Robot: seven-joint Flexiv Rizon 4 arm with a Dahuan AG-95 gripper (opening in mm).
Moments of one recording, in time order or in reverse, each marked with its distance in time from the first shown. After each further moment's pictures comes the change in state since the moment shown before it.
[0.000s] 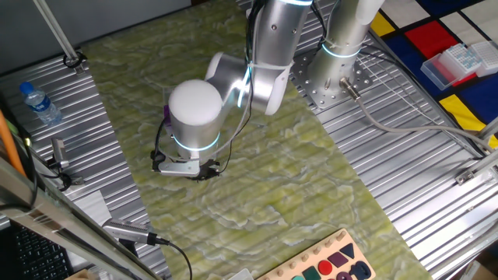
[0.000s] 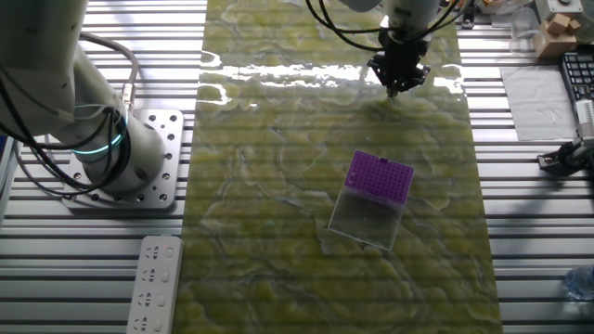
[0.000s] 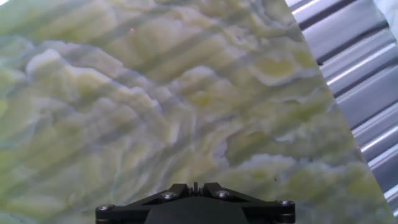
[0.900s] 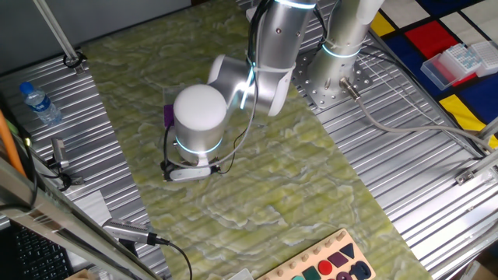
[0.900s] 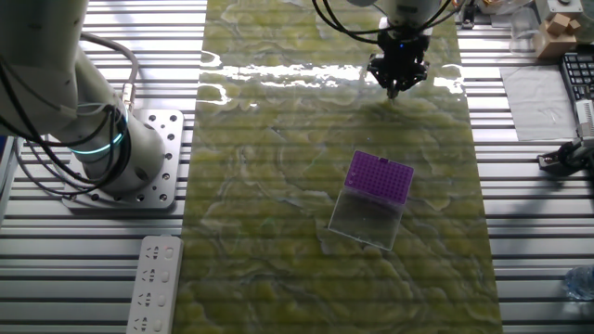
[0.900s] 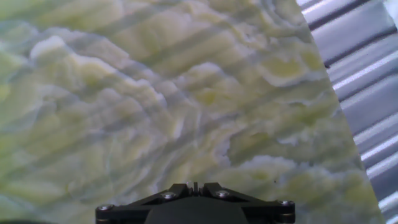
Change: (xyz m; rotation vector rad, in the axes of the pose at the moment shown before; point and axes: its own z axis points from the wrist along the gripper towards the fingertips) arm 0.002 0.000 -0.002 0.008 -0.001 -0.341
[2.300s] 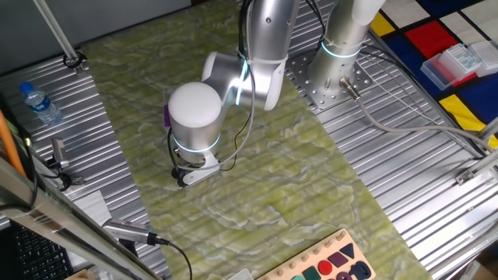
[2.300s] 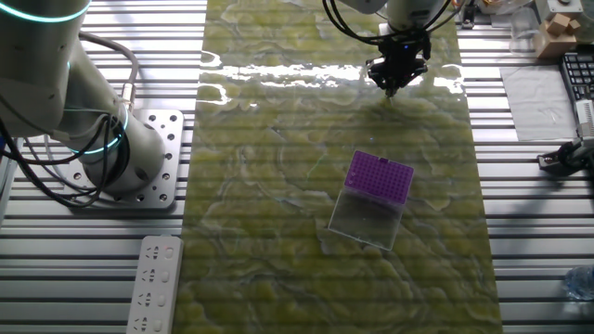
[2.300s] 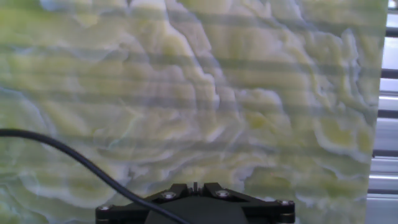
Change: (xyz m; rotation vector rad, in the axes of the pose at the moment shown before) arm -0.006 0.005 0.002 -0.027 -0.021 -0.265
